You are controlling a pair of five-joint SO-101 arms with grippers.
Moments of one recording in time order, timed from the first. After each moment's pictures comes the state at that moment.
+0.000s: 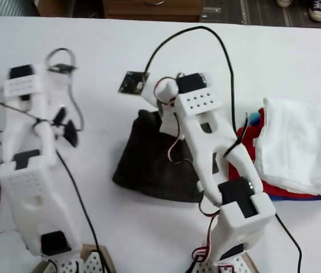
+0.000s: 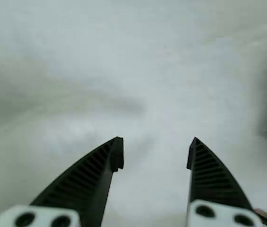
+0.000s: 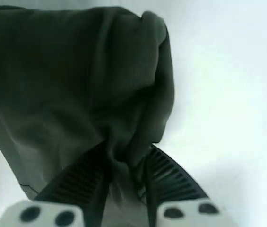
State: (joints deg) left arm -19.2 33.4 -21.8 98.4 -29.2; right arm -22.2 12.4 -7.1 84.7 52.8
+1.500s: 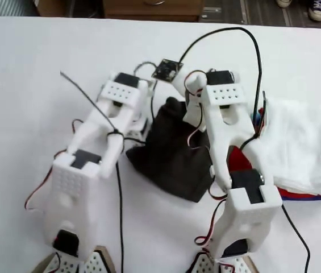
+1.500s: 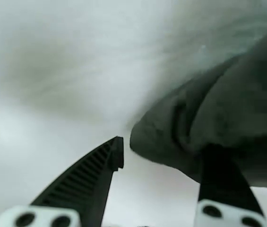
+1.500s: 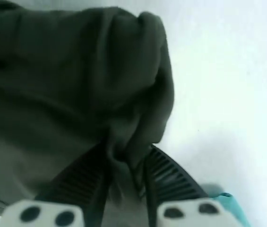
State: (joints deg) left arm 12.3 38.3 -21.0 97.3 8.1; right arm -11.9 17.3 -7.0 78.9 52.8
